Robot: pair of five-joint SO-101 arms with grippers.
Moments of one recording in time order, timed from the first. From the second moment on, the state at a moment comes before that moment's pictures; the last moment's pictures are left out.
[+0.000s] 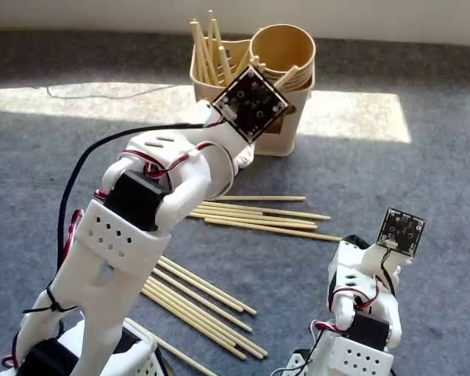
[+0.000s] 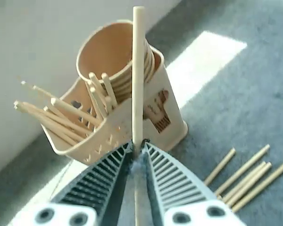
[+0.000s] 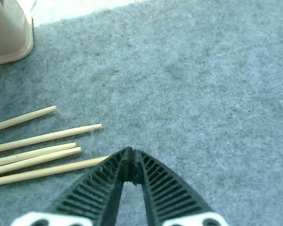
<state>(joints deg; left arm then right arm) 26.2 -29.2 9.4 59.2 -15.8 15.1 -104.5 95.9 56.1 1.0</state>
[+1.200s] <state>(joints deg) 12.0 -16.3 3.8 17.7 6.0 15.1 -104.5 95.9 56.1 1.0</state>
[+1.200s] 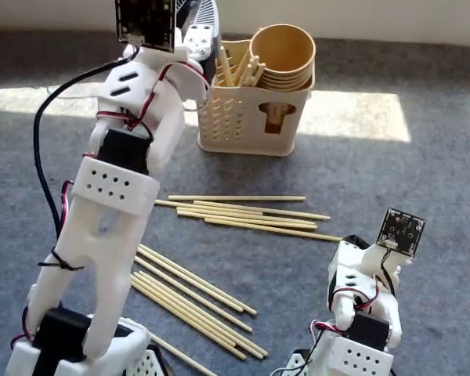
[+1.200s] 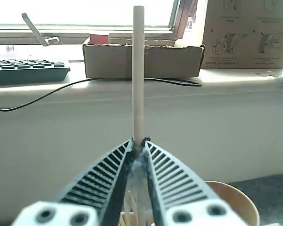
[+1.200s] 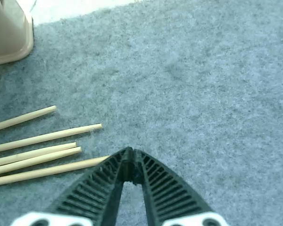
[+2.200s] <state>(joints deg) 6.5 0.2 2.7 18.1 13.6 15.1 -104.5 95.9 56.1 1.0</state>
